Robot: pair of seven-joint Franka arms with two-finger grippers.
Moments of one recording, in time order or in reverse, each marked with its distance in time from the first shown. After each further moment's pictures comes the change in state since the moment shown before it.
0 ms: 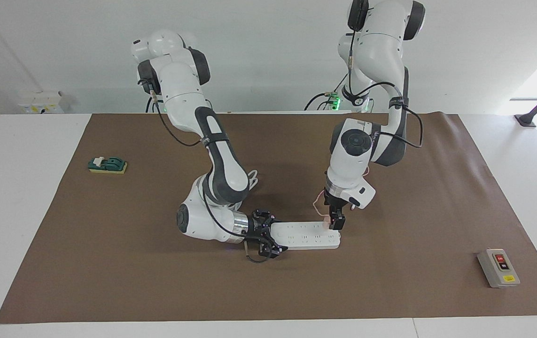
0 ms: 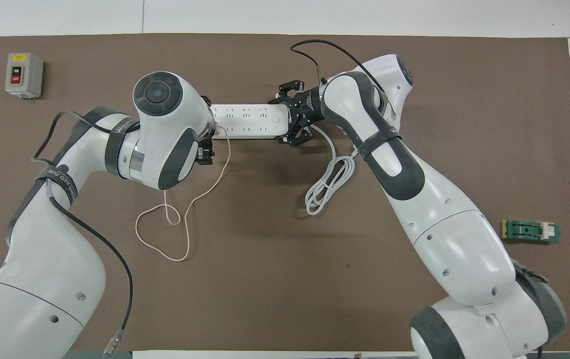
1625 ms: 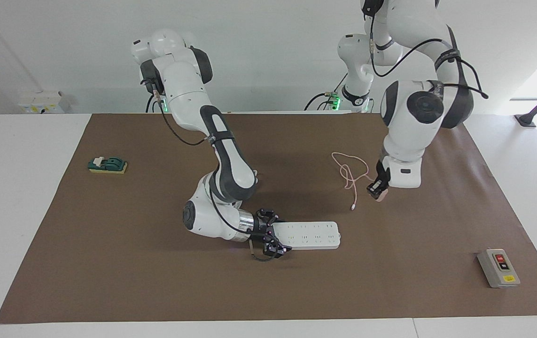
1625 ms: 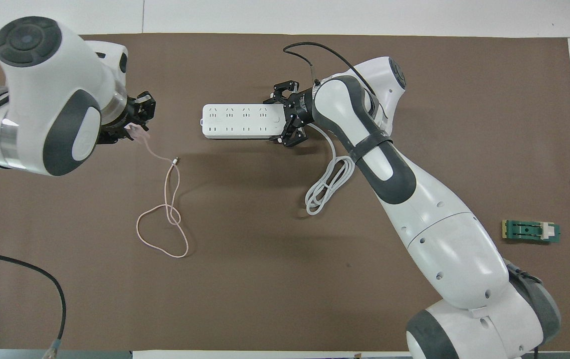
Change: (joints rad) left arm 0.191 -0.232 0.024 0.018 0.013 -0.355 1.253; right arm 0.027 -0.003 0.000 0.000 -0.003 0.046 0.012
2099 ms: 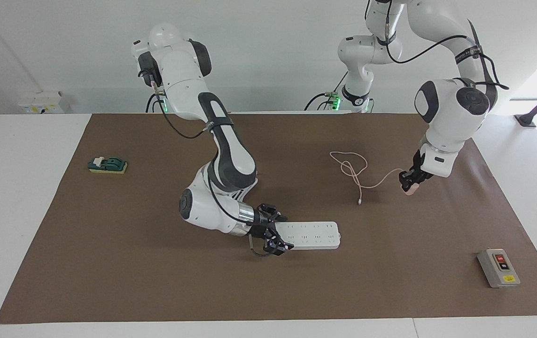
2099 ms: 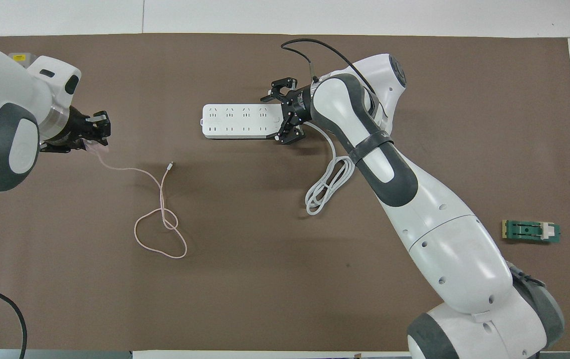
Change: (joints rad) left arm 0.157 -0.154 -0.001 -0.378 -0.047 0.306 0.401; right arm 0.004 -0.104 -0.016 -0.033 -0.044 0.015 0.038
